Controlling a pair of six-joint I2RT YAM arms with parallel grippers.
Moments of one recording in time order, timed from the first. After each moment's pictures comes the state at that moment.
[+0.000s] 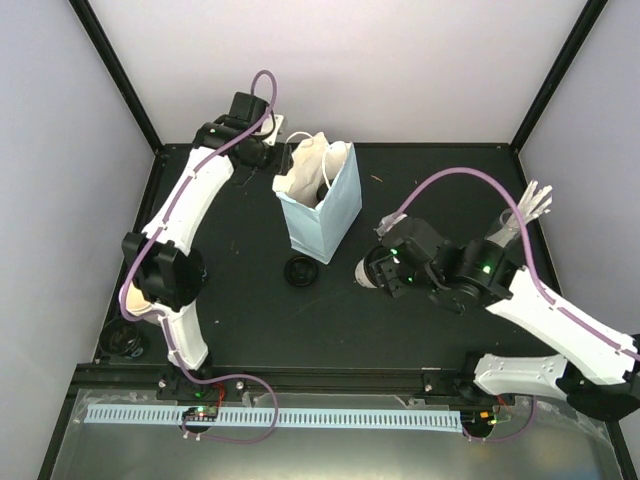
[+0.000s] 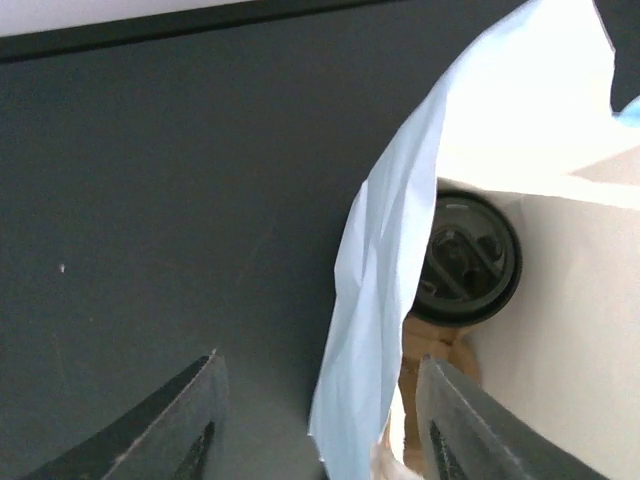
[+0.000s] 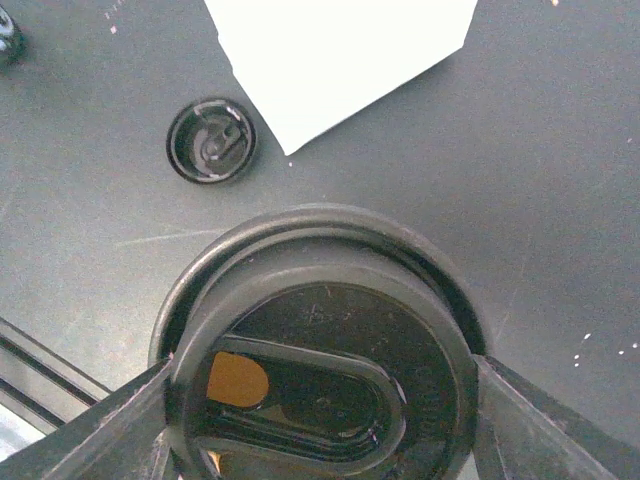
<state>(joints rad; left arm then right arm) -0.32 1.87 2.00 -1.01 0.13 -0.16 1.01 1.13 1.35 -1.19 0.27 0.42</state>
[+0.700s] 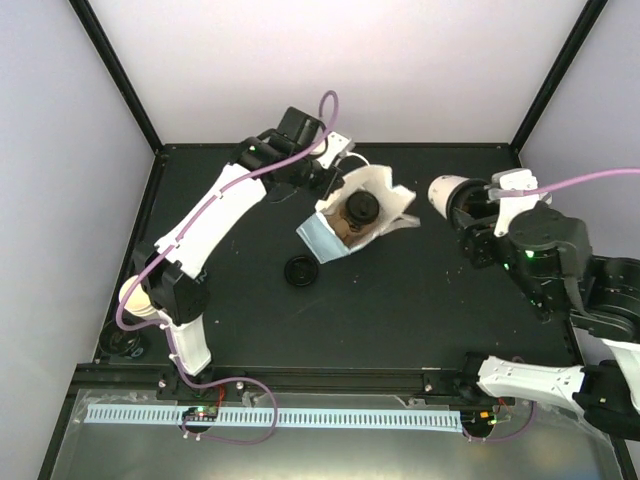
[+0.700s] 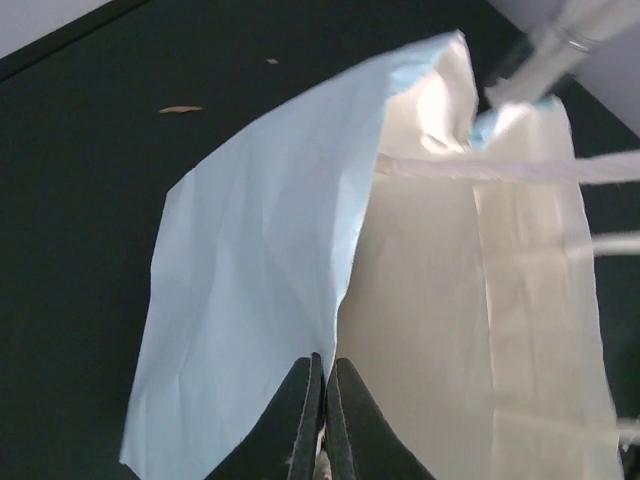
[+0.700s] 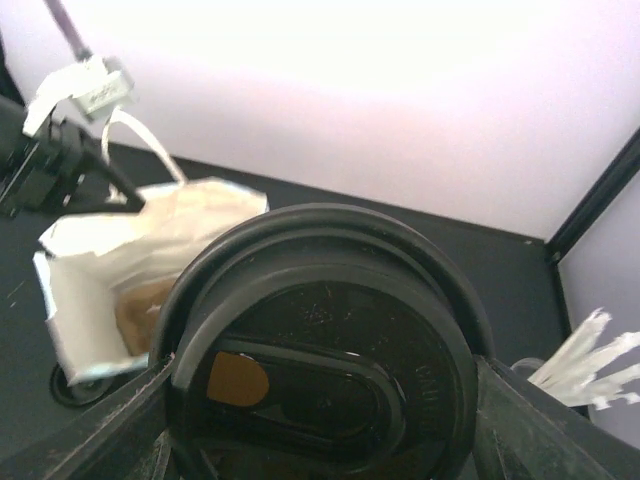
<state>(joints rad) -0.58 1.84 2.00 -0.99 0.28 -0.01 1.01 0.98 1.78 -1.36 0.71 0.30</state>
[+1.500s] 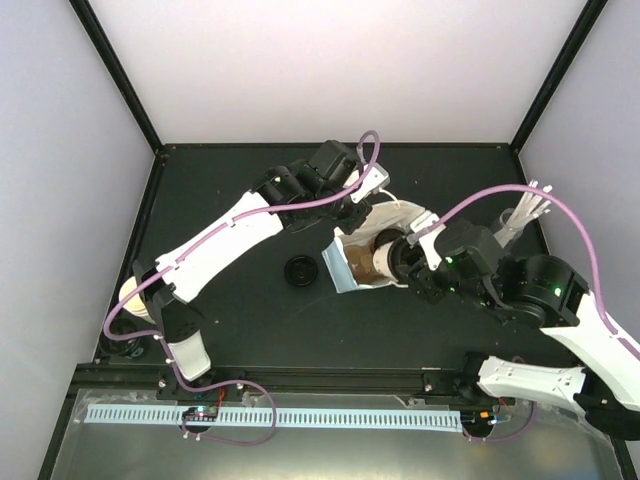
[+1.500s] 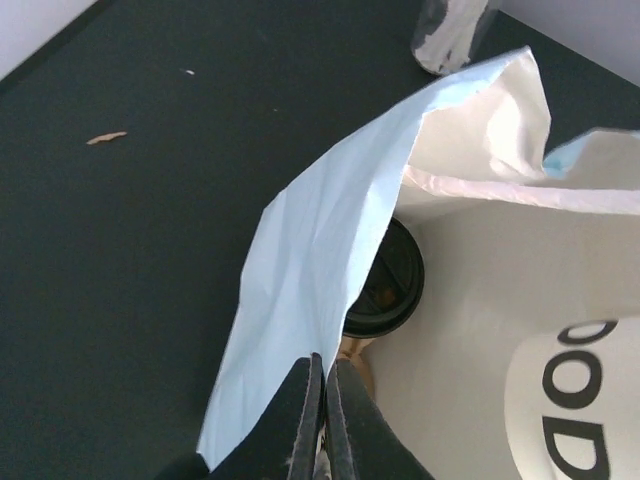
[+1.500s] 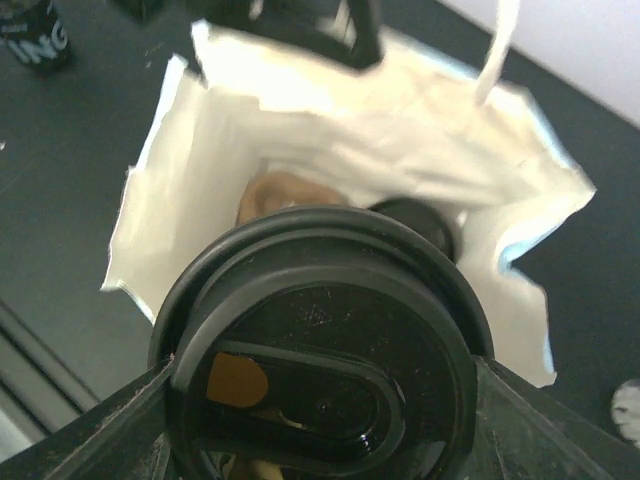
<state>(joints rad) -0.86 1.76 1.91 -0.95 0.11 0.01 1.01 0.96 1.47 -1.28 0.33 0.14</state>
